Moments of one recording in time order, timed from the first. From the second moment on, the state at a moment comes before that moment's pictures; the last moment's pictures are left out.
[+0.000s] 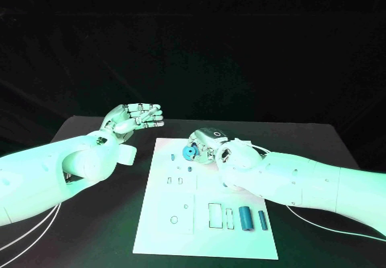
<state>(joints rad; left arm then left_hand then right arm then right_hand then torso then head) 1.19 -0.96 0.04 1.55 -0.07 -0.30 0.41 1.45 -0.18 0.44 0.25 0.10 0.84 0.22 0.22 0.15 0.98 0.20 0.07 0.07 0.89 0.16 0.18 0.25 0.17 0.82 0.28 0.25 0.08 1.23 -0.41 -0.17 1.26 -1.54 -0.48 -0.27 1.42 -0.23 0.44 0.21 0.28 0.95 0.14 0.27 0.46 1.46 0.04 1.45 1.31 1.46 -0.03 1.55 1.31 0.06 1.43 0.08 1.39 1.31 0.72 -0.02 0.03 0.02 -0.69</state>
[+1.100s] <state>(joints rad) 1.19 -0.96 0.04 1.56 -0.07 -0.30 0.40 1.45 -0.18 0.44 0.25 0.10 0.84 0.22 0.22 0.15 0.98 0.20 0.07 0.07 0.89 0.16 0.18 0.25 0.17 0.82 0.28 0.25 0.08 1.22 -0.39 -0.17 1.22 -1.49 -0.44 -0.26 1.20 -0.21 0.38 0.29 0.28 0.88 0.16 0.18 0.42 1.41 0.08 1.40 1.31 1.47 0.00 1.56 1.31 0.06 1.41 0.11 1.36 1.31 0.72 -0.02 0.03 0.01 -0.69</state>
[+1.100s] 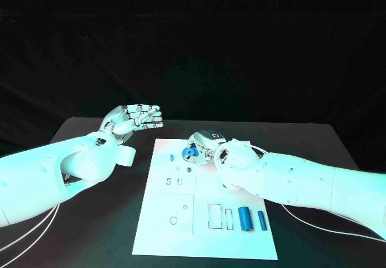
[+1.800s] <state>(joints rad) 1.19 -0.96 0.04 1.56 -0.07 -0.30 0.40 1.45 -0.18 0.44 0.25 0.10 0.84 0.22 0.22 0.15 0.98 0.20 0.07 0.07 0.89 0.16 0.18 0.25 0.17 0.82 0.28 0.25 0.08 1.22 -0.41 -0.17 1.22 -1.47 -0.41 -0.26 1.20 -0.20 0.38 0.28 0.28 0.90 0.16 0.18 0.42 1.41 0.07 1.41 1.31 1.47 0.00 1.56 1.31 0.06 1.41 0.11 1.36 1.31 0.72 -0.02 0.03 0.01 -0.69</state>
